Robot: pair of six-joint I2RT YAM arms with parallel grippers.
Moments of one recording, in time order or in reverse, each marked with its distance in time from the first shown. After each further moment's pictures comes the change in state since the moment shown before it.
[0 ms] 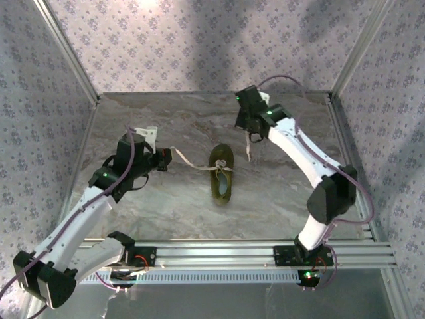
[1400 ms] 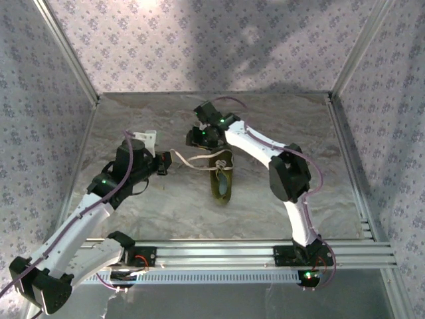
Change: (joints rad) left arm -0.042 -0.043 -0.046 0.020 -0.048 -0.025; right arm 0.134 0.354 0.108 0.175 -0.498 0.042
